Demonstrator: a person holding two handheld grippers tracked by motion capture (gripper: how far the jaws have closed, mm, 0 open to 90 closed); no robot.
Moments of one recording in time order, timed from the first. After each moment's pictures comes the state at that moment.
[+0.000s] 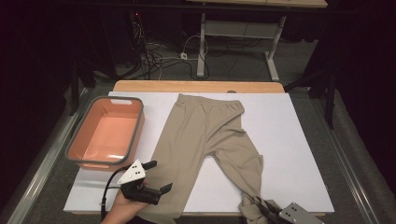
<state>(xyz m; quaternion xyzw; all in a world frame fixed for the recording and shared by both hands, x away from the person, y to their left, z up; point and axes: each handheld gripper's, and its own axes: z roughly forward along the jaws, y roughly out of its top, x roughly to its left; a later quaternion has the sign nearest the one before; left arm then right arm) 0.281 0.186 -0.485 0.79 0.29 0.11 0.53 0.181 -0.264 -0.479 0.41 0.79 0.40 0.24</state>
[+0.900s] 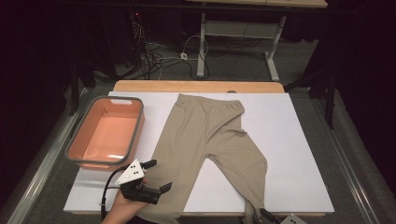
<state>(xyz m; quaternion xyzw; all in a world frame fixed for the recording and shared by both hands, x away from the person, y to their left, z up) 0.281 0.187 -0.484 0.78 0.29 0.11 0.54 0.157 -0.252 -0.473 0.39 0.79 0.42 0.22</state>
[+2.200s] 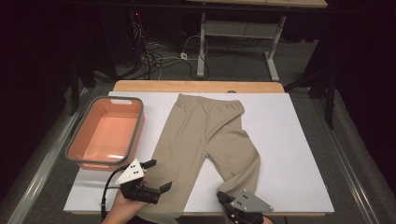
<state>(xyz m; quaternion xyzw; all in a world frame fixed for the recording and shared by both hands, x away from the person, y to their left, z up) 0.282 0.188 -0.484 0.78 0.30 0.11 0.54 0.214 -0.152 -0.470 0.33 0.81 0.44 0.21</state>
